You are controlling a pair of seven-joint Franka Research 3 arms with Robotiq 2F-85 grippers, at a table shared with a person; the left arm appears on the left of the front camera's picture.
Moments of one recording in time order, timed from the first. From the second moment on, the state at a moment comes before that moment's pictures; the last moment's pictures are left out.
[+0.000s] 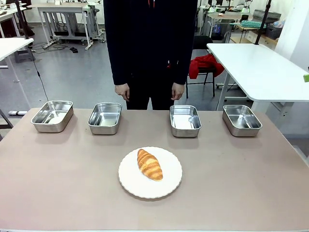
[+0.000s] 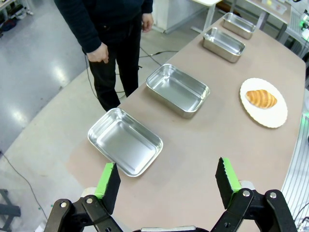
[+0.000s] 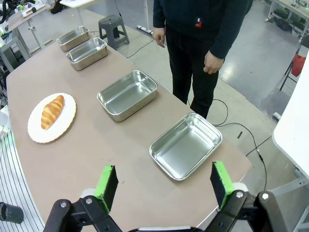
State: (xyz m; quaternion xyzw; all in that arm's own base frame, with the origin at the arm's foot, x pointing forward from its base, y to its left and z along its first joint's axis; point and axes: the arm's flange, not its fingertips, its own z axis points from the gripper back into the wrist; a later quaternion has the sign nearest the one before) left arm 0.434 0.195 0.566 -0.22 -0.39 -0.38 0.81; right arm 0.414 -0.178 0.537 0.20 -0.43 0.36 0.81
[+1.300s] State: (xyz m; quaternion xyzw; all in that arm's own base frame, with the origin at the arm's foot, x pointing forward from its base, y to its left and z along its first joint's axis) left arm 0.434 0.195 0.566 -0.22 -0.39 -0.38 0.81; right arm 0.414 -0.178 0.537 0.20 -0.43 0.36 0.81
